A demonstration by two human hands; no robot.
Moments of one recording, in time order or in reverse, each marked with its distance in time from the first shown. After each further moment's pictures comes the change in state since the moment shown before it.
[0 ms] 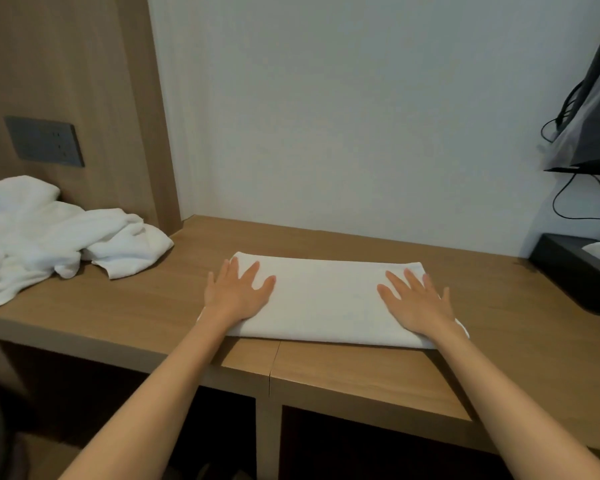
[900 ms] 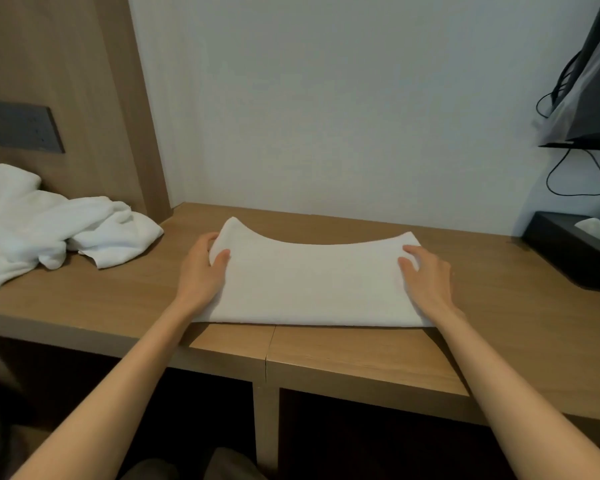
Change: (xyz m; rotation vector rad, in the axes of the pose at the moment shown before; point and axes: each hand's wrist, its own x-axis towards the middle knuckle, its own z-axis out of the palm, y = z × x) left_hand -0.013 -0.030 -0.007 -0.743 0.423 0.079; right_hand -0.011 0.006 -0.003 0.513 0.455 0.032
